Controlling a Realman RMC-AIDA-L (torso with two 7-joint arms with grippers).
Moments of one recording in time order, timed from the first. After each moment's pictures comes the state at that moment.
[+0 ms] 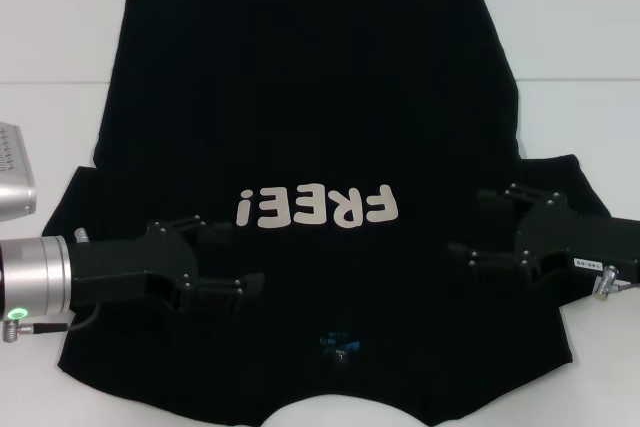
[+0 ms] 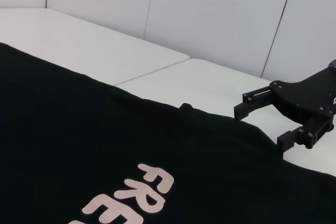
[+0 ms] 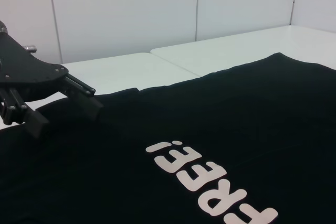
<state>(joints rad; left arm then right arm) -0.55 -2.04 0.62 0.52 2.09 1.46 -1.26 0.56 2.09 -0.62 -0.56 -2.06 -1.33 1.10</state>
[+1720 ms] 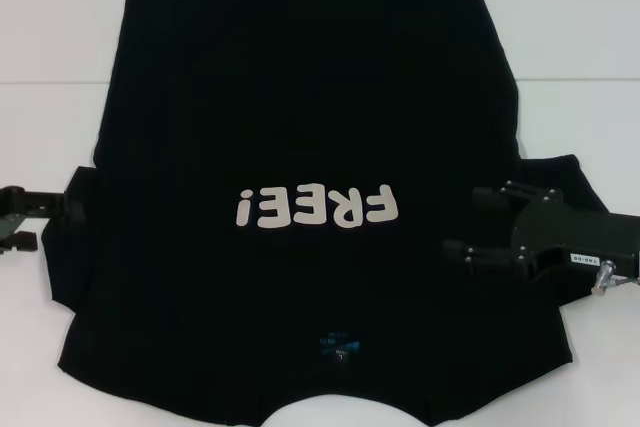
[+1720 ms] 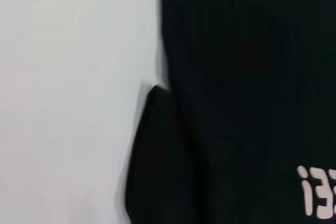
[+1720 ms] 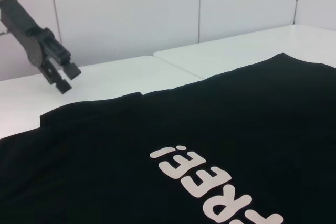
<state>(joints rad) -0.62 -1.84 0.52 0.67 2.50 1.43 -2.53 0.57 2.09 -0.63 -0.57 -2.06 -1.34 1.14</state>
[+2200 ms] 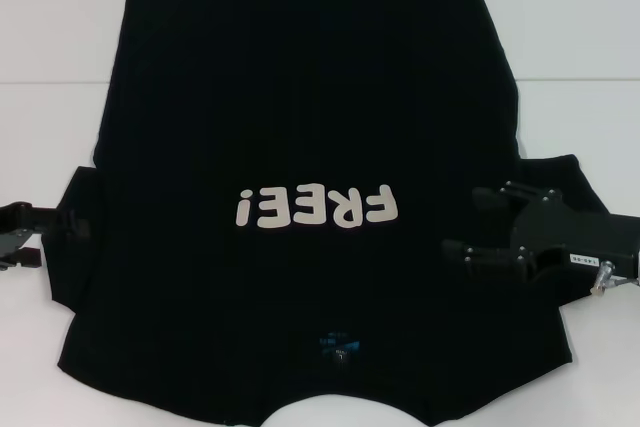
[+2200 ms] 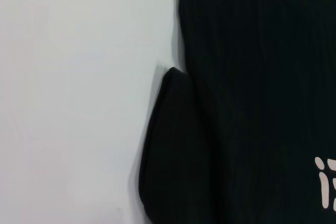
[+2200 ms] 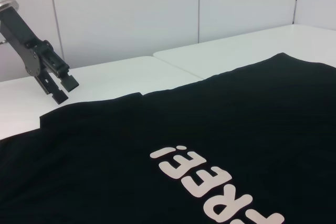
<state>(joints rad) -0.63 -1.84 0.52 0.62 2.54 1.39 -2.53 0.57 2.09 -0.63 -0.56 -2.06 -1.33 1.14</state>
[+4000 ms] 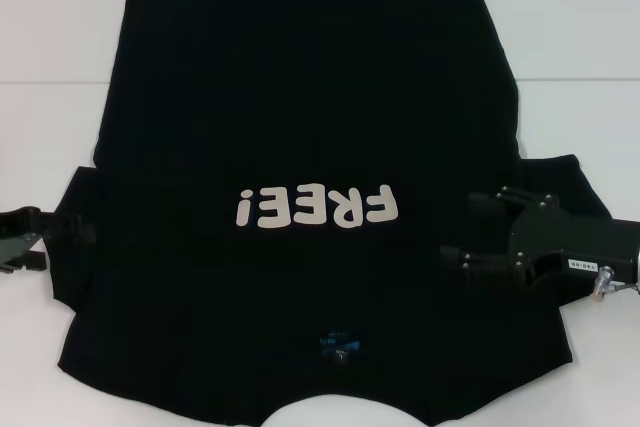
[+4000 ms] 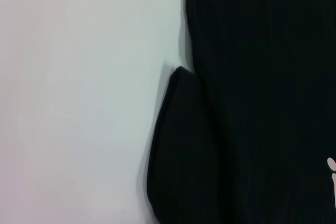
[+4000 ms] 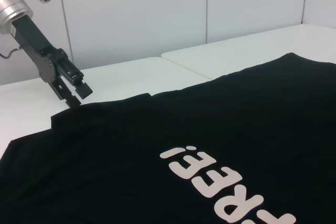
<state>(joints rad) -0.63 -1.85 0.55 0.60 2.54 1.35 -2.53 0.57 2.09 -0.63 -0.56 -2.06 -1.35 1.14</state>
